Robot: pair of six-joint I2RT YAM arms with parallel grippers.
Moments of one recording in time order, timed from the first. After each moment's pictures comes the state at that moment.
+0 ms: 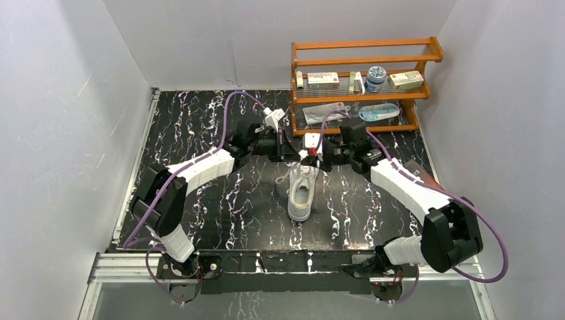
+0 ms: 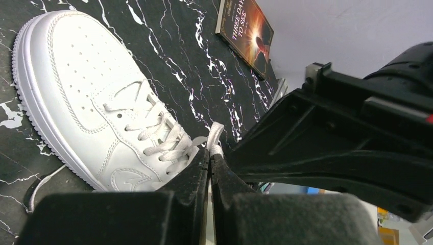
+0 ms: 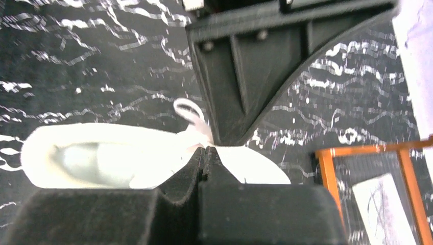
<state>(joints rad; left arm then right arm) -0.60 1.67 1.08 0.13 0.67 -0.69 0.47 1.33 0.92 -0.21 -0.87 -0.80</state>
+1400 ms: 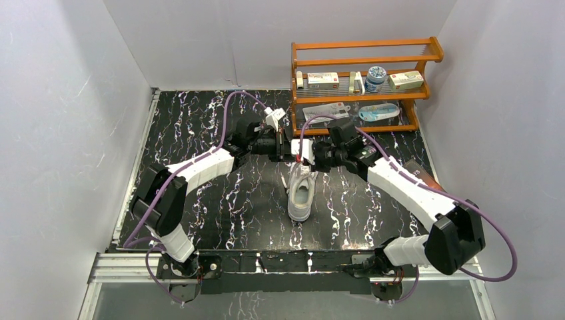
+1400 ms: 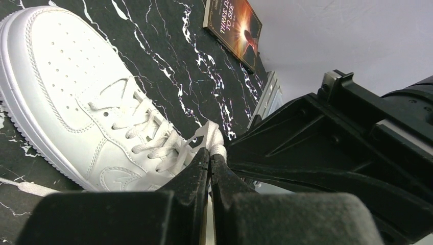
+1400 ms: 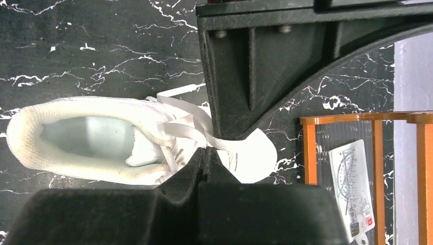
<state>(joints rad) -0.59 1.67 1.09 0.13 0.72 -0.71 0.61 1.29 1.03 -0.45 -0.54 -0.90</state>
